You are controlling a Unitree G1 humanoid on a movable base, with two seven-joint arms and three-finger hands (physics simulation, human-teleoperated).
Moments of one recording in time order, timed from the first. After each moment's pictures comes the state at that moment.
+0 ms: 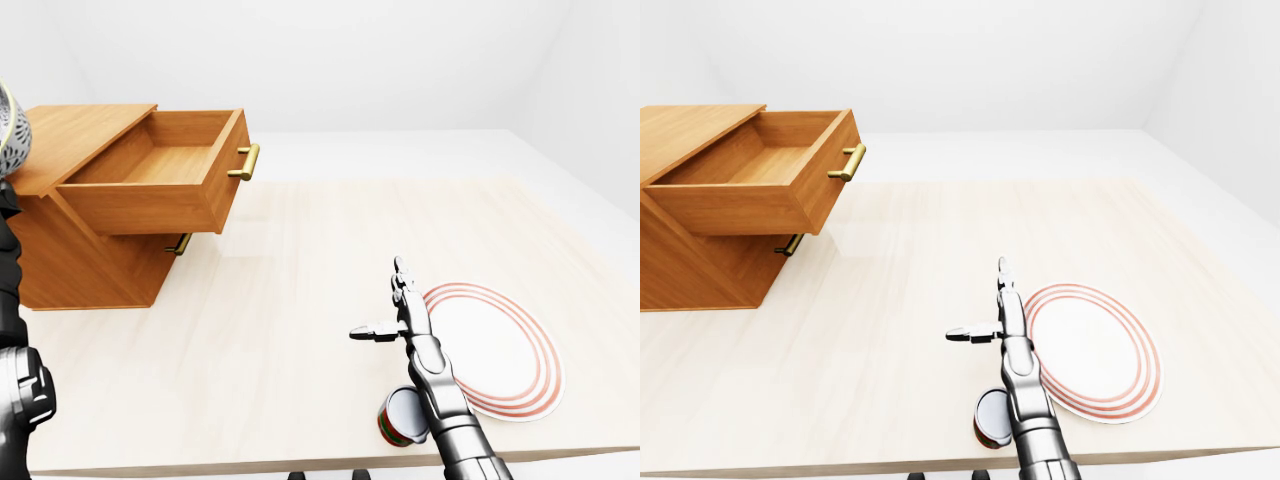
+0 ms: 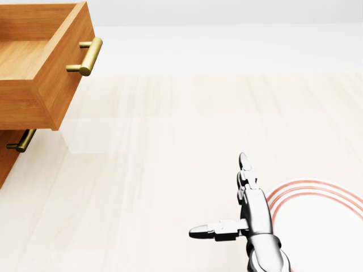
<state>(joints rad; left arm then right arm) -1.02 0.93 0.15 1.21 0.92 -0.09 0.52 -0.13 0.00 0.00 0.34 -0.05 -0.09 -0.04</state>
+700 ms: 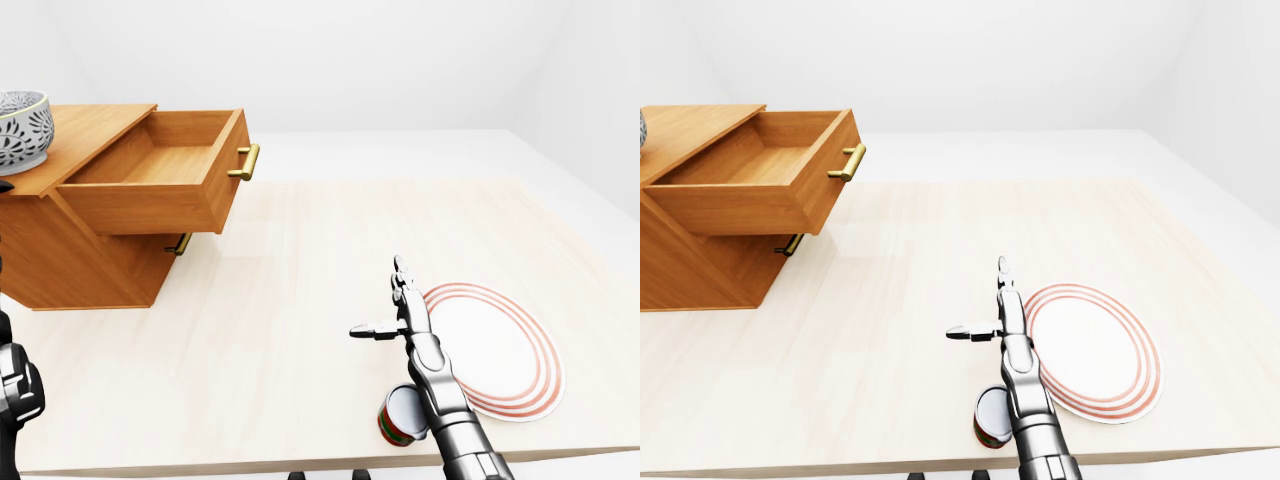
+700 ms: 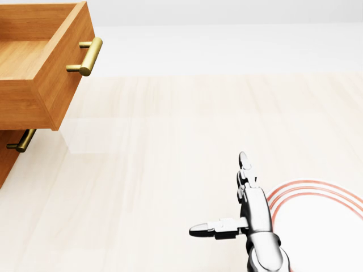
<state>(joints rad) -1.06 0.97 0.14 1.18 0.94 -0.09 0.52 -0.15 0.00 0.00 0.37 -0.05 -0.09 -0.04</state>
